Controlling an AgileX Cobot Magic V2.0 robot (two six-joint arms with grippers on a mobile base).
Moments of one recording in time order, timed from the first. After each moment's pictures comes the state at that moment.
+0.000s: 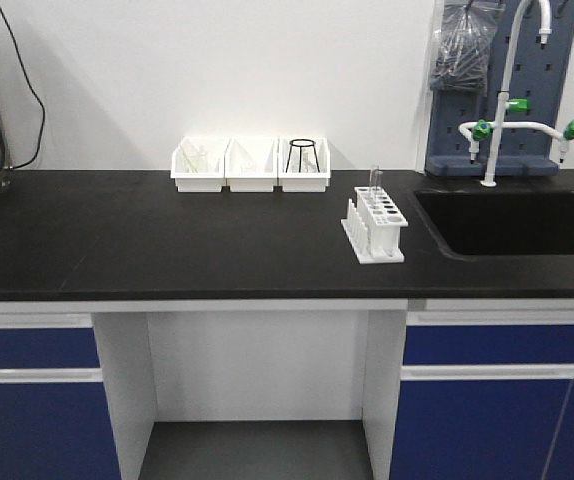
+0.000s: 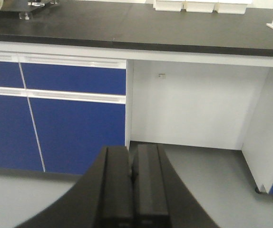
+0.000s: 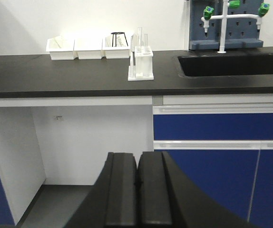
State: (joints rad) left arm 0.08 -0.01 0.03 0.05 0.29 -0.17; right arm 0.10 -0.01 0.03 -0.09 0.15 0.13
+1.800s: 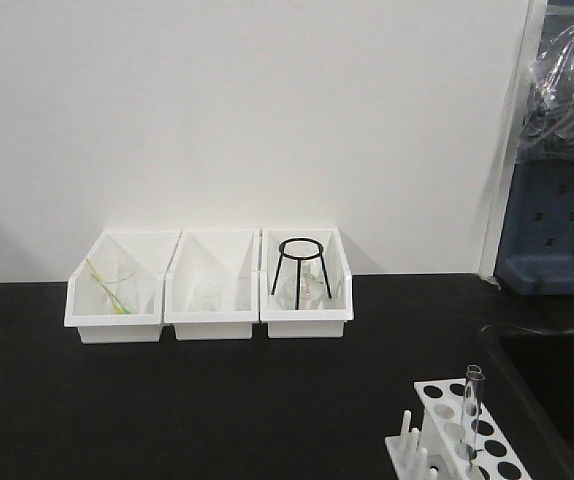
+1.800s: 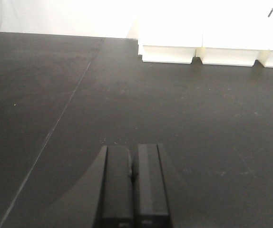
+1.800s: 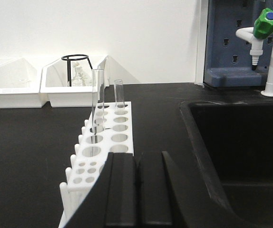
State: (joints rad) left arm 0.08 -0.01 0.03 0.05 0.29 -0.17; right arm 0.10 -0.01 0.03 -0.09 0.15 0.13
